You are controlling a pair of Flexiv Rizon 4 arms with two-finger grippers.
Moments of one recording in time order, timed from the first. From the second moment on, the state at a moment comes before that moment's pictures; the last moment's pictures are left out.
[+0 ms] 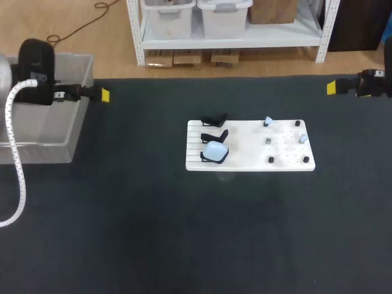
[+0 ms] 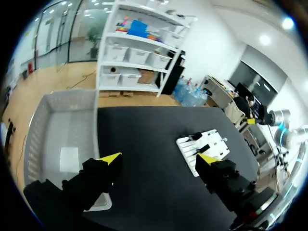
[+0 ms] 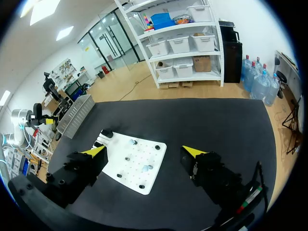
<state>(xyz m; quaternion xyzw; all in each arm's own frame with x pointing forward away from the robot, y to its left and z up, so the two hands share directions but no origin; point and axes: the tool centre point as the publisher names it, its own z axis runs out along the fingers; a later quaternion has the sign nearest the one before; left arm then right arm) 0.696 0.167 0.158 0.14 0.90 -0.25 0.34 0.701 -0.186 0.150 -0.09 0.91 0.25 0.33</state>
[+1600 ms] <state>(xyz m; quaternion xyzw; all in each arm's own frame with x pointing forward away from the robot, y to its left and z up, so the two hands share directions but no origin) 0.678 0.055 0.129 0.61 0.65 -0.31 0.32 0.701 -0.186 0.150 -0.09 0.91 0.25 0.33</state>
